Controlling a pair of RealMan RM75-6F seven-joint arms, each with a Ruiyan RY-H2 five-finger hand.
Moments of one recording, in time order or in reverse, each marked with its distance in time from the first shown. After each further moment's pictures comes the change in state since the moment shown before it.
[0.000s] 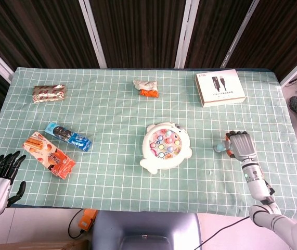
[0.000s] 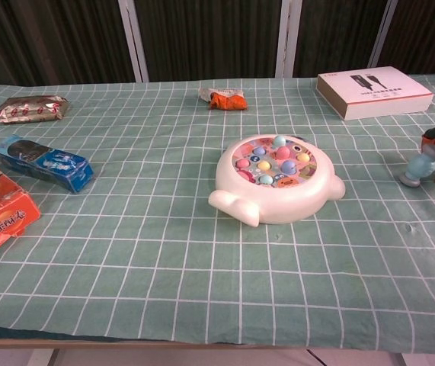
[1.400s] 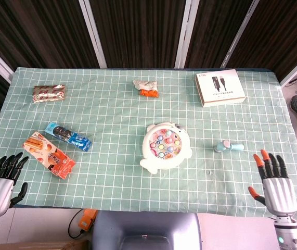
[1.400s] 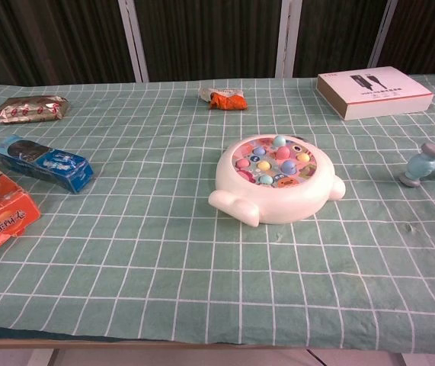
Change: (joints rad) left arm 0.000 -0.008 0.007 -0.010 -0.010 -0.020 0.052; right arm -0.464 0.414 -0.188 -0.862 -0.216 0.682 -0.266
